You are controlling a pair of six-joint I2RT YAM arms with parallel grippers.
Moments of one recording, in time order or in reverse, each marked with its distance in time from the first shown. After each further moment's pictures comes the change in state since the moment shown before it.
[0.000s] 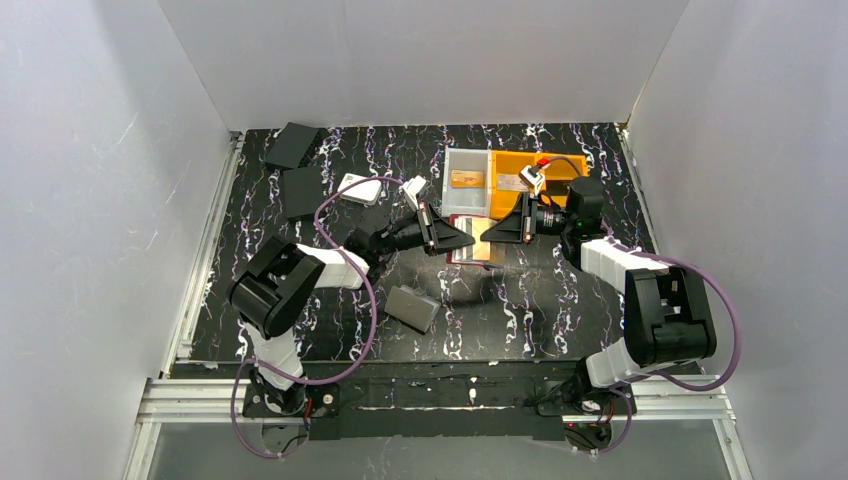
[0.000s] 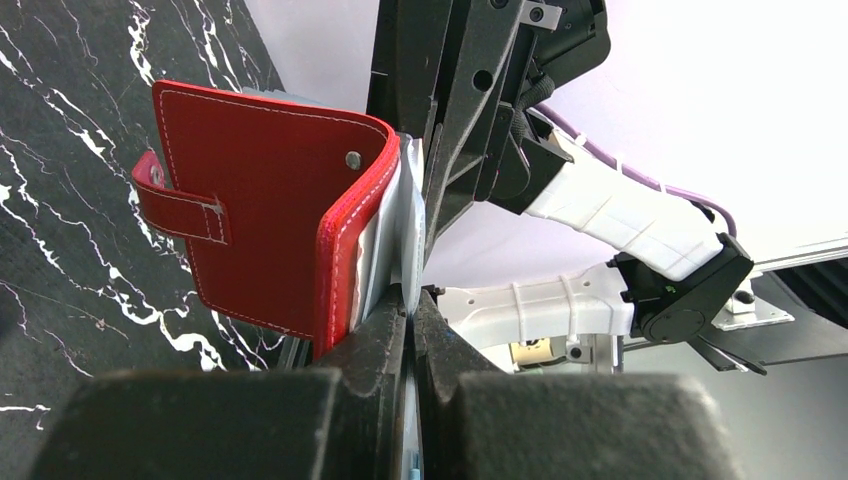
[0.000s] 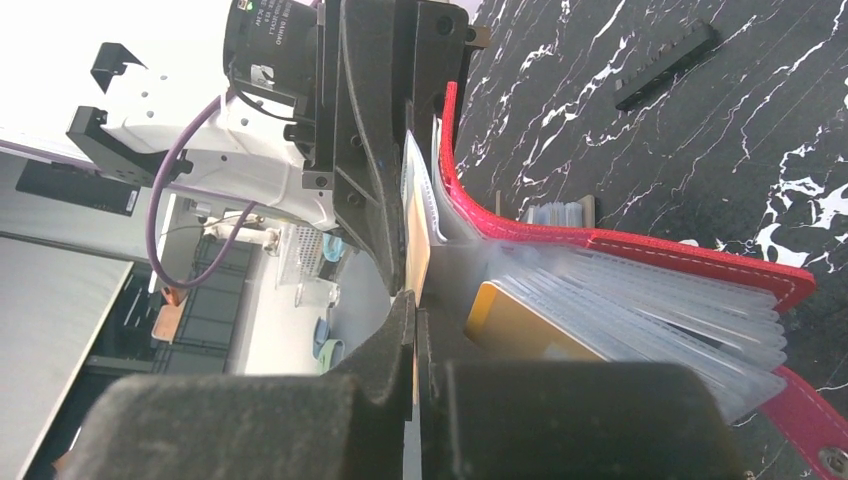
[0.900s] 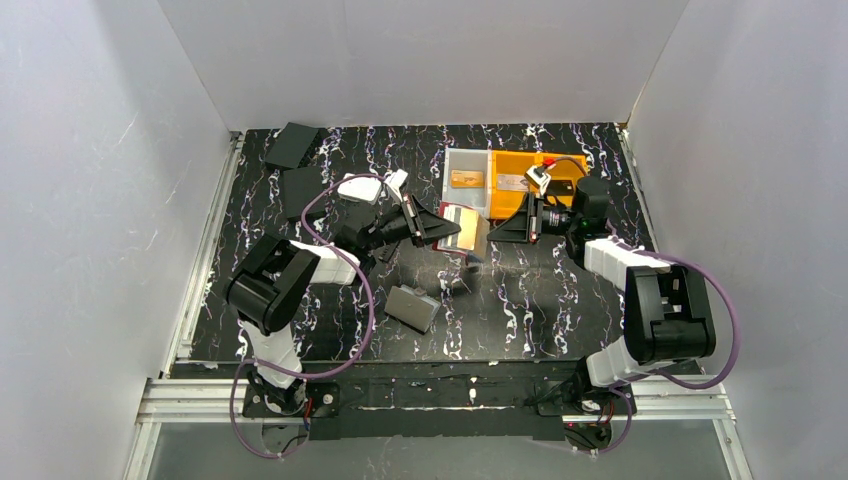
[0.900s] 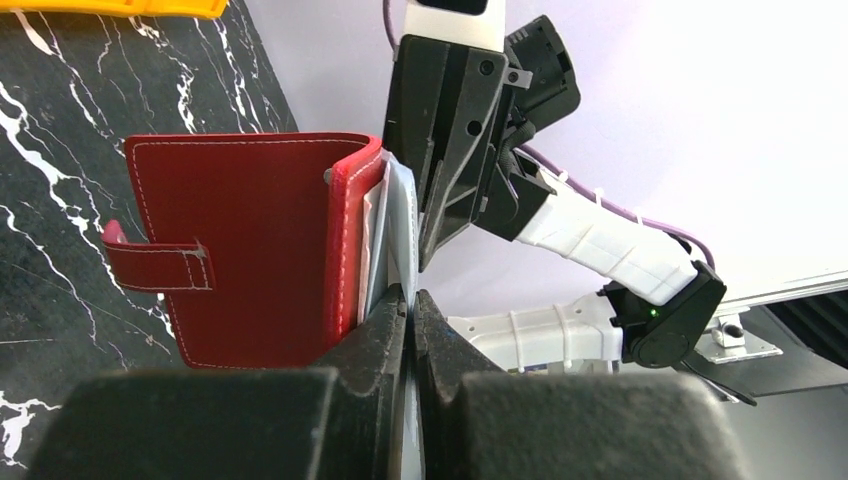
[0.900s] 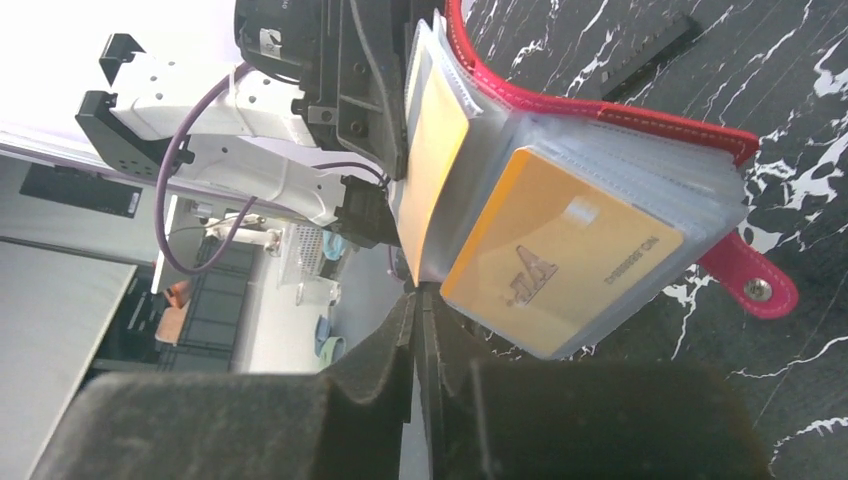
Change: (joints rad) left arm 0.079 0.007 -0.020 0.054 0.006 -0.033; right arm -0.035 0.005 0.002 -0.003 -0.035 -0.001
